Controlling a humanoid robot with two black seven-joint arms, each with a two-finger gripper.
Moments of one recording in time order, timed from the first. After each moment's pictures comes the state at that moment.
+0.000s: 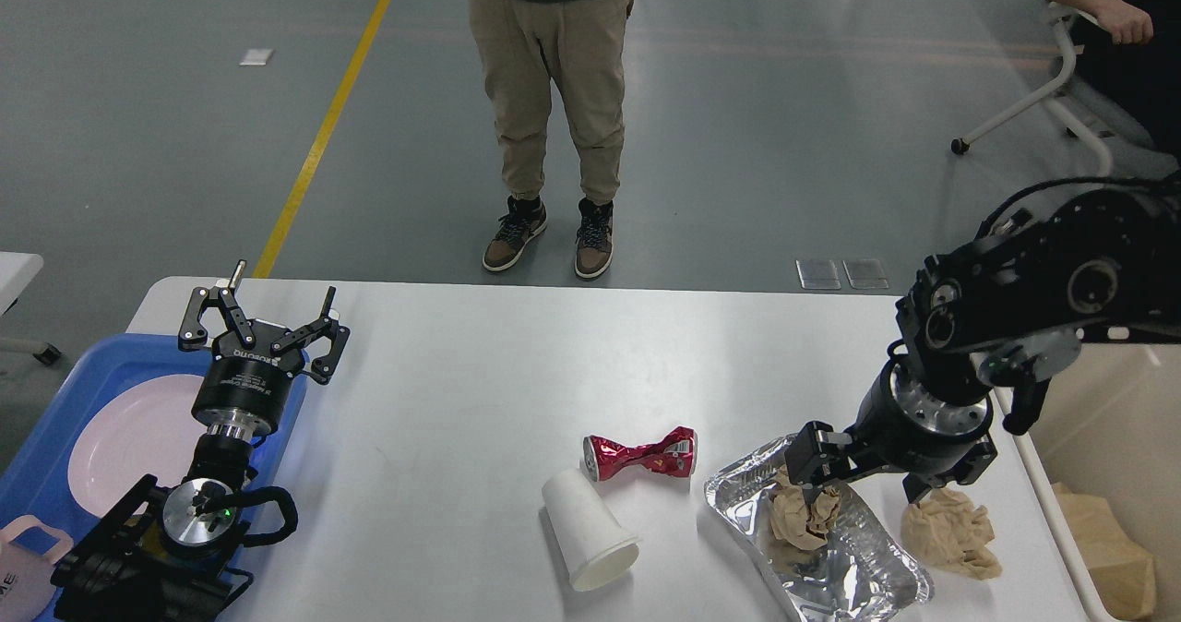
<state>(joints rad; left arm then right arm) -0.35 0.14 -1.31 -0.70 0.01 -0.61 -0.21 1.95 -0.29 -1.12 1.69 -0.08 0.38 -0.26</state>
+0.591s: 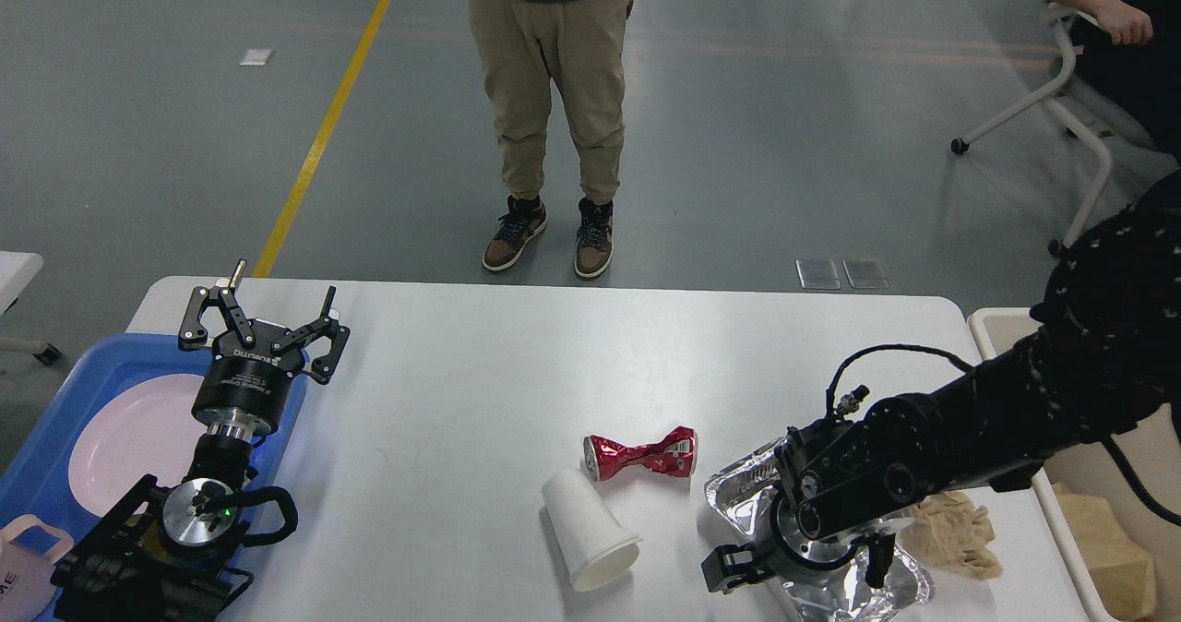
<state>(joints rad) -0.35 0.14 -1.31 -0.70 0.01 -0.61 -0.21 1.46 -0.07 -0.98 1.46 -0.32 0.09 -0.30</state>
